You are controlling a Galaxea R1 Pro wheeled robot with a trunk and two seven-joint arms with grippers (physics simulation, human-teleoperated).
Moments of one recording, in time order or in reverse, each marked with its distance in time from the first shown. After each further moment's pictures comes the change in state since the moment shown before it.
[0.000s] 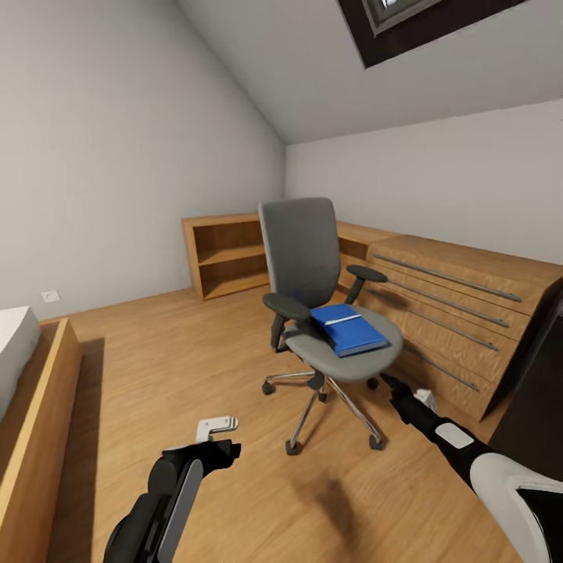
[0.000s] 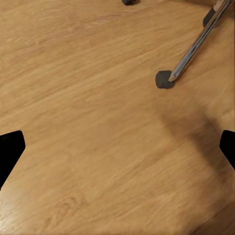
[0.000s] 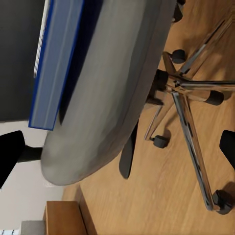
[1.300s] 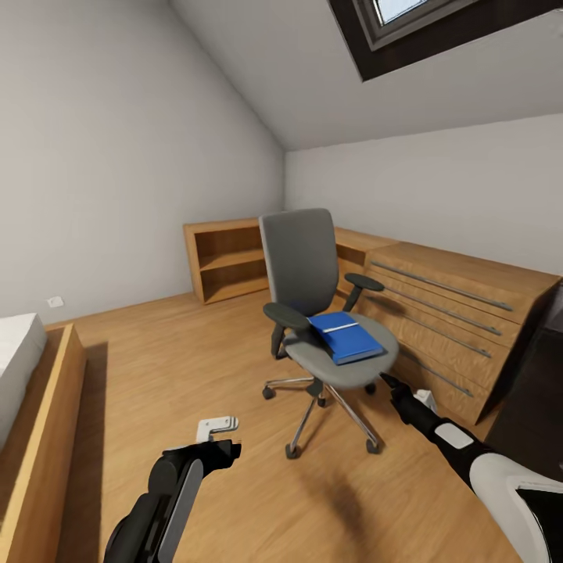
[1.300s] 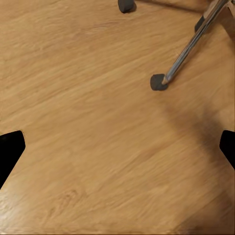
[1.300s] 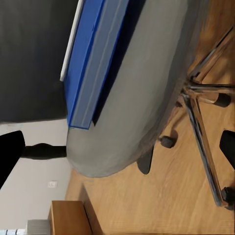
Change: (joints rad) left arm 0.000 -0.001 -0.001 0.000 -0.001 0.000 -0.001; right arm 0.001 0.001 0.000 0.001 0.000 -0.007 -0.002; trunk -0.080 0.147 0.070
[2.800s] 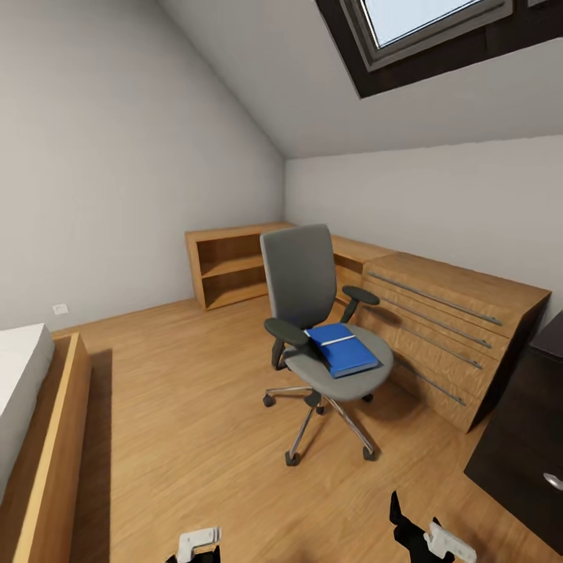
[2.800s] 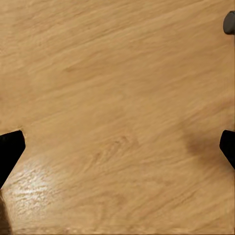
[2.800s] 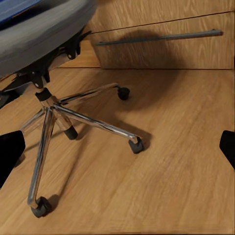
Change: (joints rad) left arm 0.029 0.046 0.009 0.906 -0.050 -0.926 0.003; right arm 0.451 0.200 0.002 0.091 0.301 -1.160 -0.207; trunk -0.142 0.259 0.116
